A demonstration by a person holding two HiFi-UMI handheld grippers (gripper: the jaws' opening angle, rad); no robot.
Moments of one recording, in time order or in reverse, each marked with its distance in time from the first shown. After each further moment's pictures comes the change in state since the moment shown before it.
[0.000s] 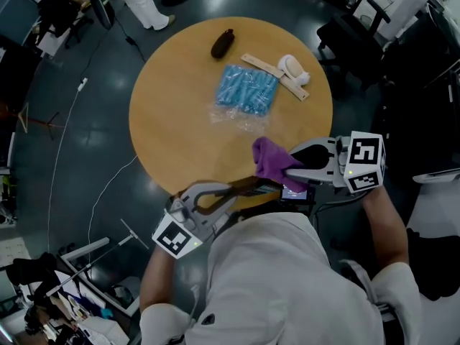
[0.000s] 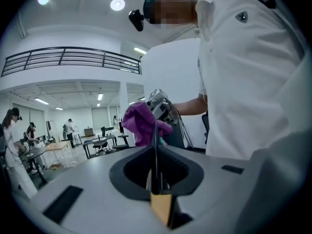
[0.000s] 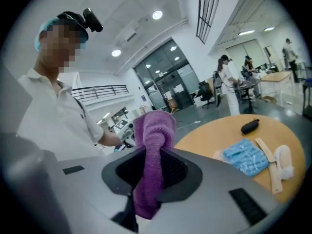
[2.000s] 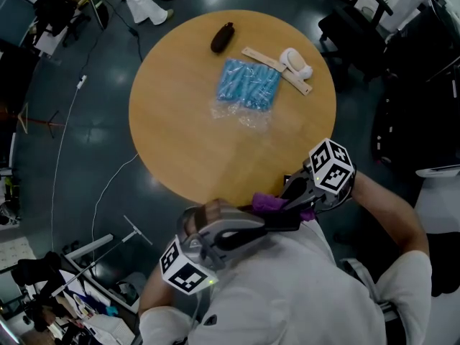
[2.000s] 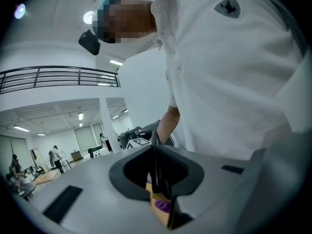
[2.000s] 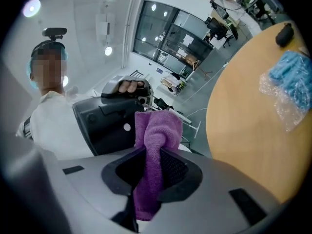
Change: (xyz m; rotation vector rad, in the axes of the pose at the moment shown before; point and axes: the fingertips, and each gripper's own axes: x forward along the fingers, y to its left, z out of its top) left arm 0.005 -0.060 0.084 0.206 -0.108 -0.128; right arm 0.052 0.058 -0.118 0.372 0.358 0.522
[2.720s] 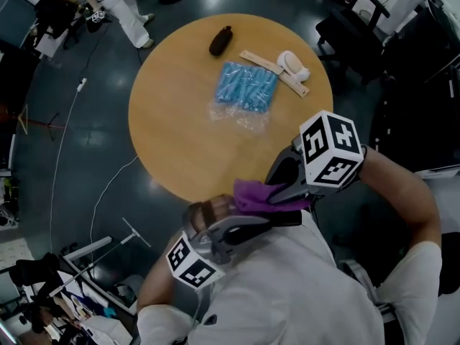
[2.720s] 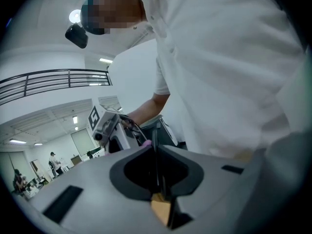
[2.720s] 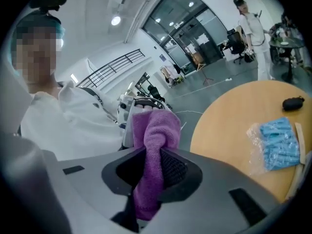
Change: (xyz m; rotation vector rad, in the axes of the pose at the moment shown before) left arm 0.022 -0.014 -0.011 0.104 0.059 -0.046; right arm -0.028 0.049 0.084 -0.228 0.190 -0.220
